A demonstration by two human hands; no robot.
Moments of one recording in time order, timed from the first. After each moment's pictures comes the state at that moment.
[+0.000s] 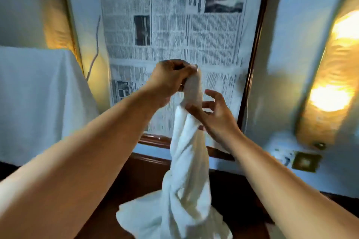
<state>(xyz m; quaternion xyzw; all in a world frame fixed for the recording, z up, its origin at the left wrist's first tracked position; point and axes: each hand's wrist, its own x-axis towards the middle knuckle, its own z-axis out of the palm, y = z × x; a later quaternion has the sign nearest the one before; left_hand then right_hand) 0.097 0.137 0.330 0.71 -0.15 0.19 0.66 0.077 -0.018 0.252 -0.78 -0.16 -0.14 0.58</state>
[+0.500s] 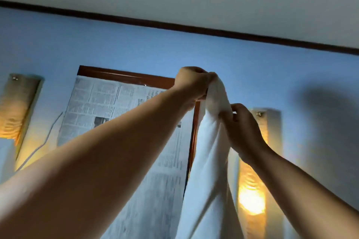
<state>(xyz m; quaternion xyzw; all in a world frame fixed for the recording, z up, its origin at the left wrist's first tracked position) 0.005 -0.017 0.588 0.61 -0.28 0.27 0.69 -0.003 -0.153 0.504 -0.76 -0.14 -0.48 0.42</state>
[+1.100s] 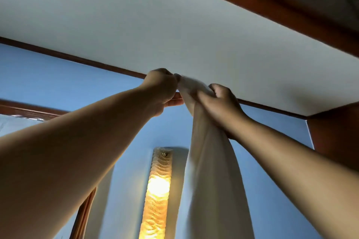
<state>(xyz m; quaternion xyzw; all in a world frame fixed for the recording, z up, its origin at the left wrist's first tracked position) -0.134 -0.204 0.691 0.55 -0.37 0.23 0.72 -0.177 -0.347 0.670 -0.75 -0.11 -0.59 0.27</state>
